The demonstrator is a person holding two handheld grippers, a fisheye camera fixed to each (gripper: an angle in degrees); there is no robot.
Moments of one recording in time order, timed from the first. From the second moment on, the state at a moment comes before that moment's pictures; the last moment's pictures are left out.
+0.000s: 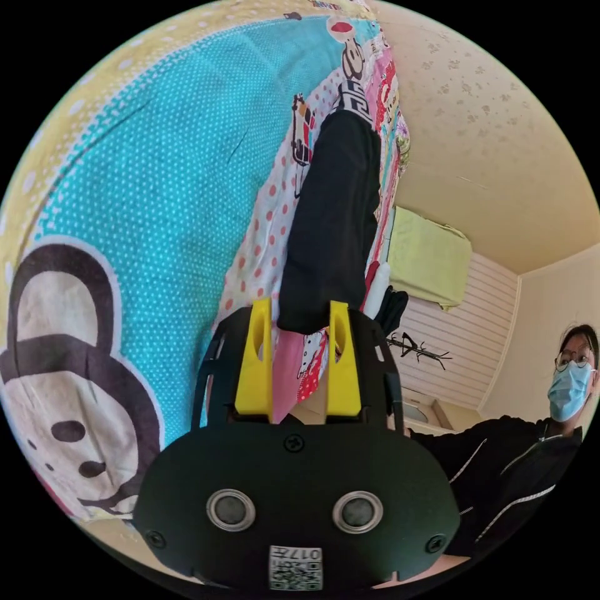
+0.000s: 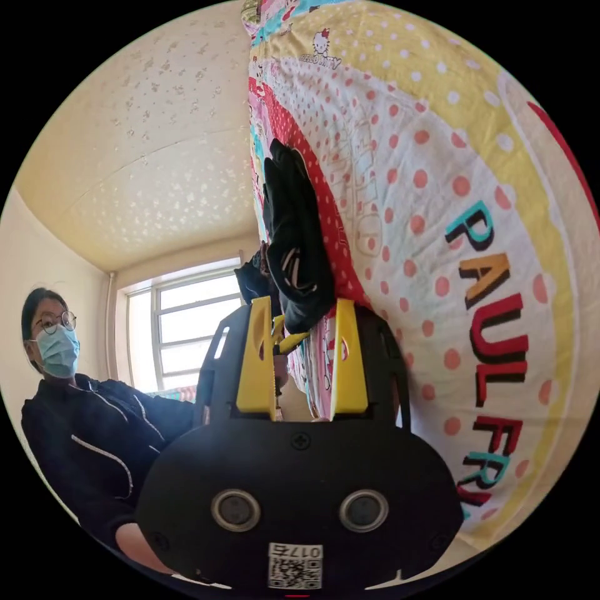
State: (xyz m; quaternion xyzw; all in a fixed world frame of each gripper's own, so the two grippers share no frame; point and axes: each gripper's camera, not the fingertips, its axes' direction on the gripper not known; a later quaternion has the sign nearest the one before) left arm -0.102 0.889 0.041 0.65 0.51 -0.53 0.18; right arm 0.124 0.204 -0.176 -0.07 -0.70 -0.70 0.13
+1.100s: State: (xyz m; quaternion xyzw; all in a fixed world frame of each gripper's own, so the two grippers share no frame) left arm -0.012 0.885 -0.060 0.66 0.59 -0.40 0.21; right arm 0.406 0.246 -0.171 -0.10 -0.68 -0.70 0.19
